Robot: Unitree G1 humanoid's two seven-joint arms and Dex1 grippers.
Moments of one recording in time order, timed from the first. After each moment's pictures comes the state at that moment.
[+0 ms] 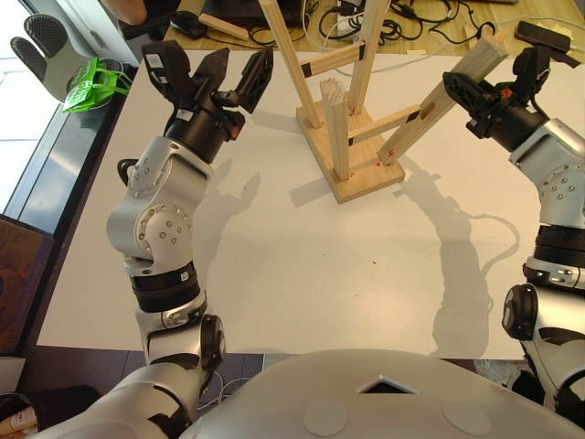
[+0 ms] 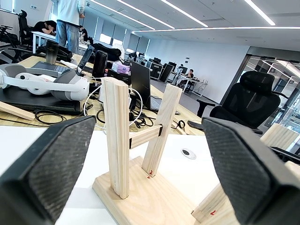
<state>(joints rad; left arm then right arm) -0.30 0.27 0.22 -0.33 -0.68 0.64 -0.23 -0.49 -0.41 -0.21 0.09 0.59 0.72 0.53</state>
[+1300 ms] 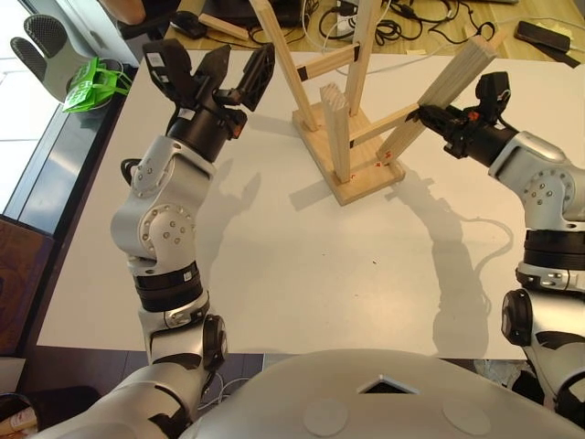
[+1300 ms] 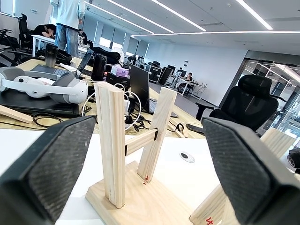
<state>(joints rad) -0.30 0.25 0.21 -0.33 -0.68 0.62 -0.22 -0.47 -0.41 -0.12 0.08 0.55 0.82 0.49</state>
